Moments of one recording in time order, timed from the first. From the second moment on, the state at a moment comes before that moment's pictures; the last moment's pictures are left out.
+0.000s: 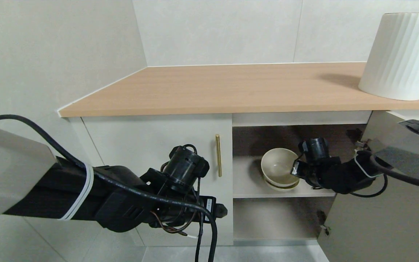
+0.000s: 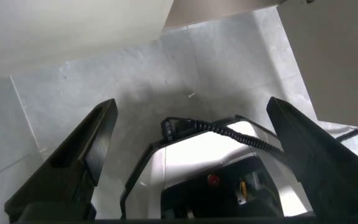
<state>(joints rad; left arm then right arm) -0.67 1.94 -1.00 -0.02 0.07 -0.46 0.31 2.28 -1.18 -0.44 -0.36 0.58</state>
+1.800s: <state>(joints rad) -0.58 1.61 -0.89 -0.09 0.10 -0.41 0.37 1.93 -0.90 -0.31 -0.20 0.56</state>
